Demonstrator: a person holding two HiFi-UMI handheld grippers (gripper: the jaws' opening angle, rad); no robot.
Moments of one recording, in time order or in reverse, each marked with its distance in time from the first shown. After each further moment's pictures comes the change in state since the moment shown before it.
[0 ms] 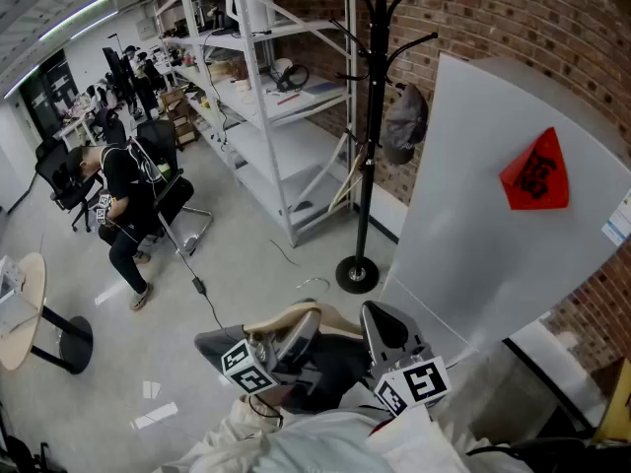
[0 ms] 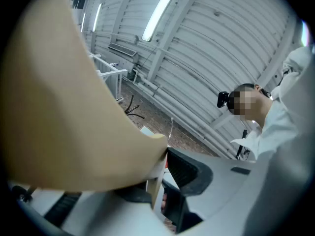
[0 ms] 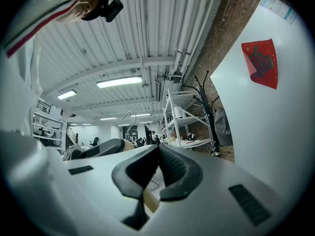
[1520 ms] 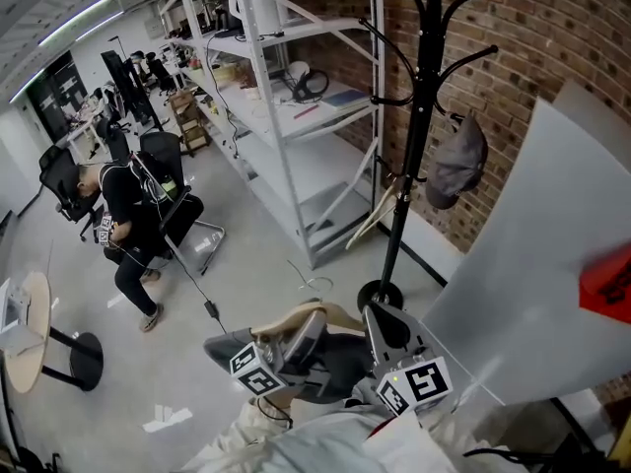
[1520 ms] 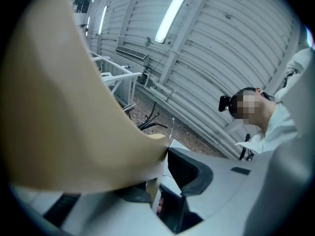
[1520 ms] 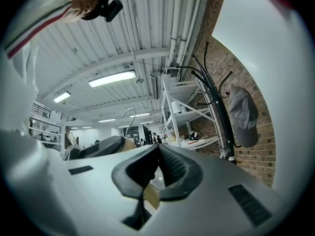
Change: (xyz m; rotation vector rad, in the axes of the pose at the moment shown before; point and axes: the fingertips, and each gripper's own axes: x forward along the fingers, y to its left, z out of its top) left arm 0.067 0.211 0.085 -0.004 -0.038 0.065; right arm 0.227 -0.081 -0.025 0.049 -0.007 0.041
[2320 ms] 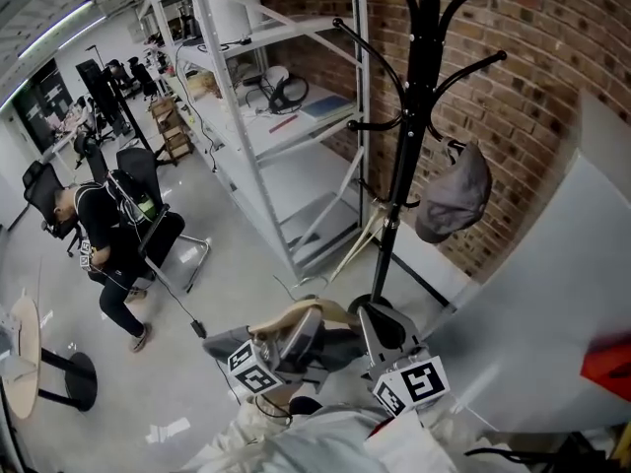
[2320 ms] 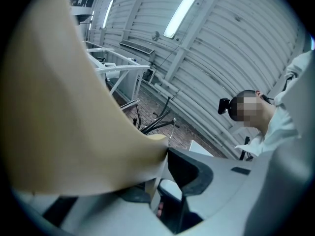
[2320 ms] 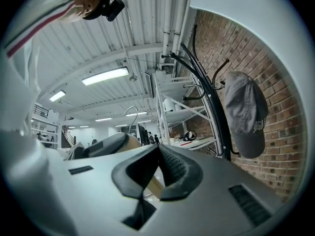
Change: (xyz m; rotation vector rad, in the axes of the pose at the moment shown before) left arm 0.102 0.116 -0.005 -0.036 0.002 -0.032; right arm 0.091 -0.114 -0.006 -0.001 0.011 -0.013
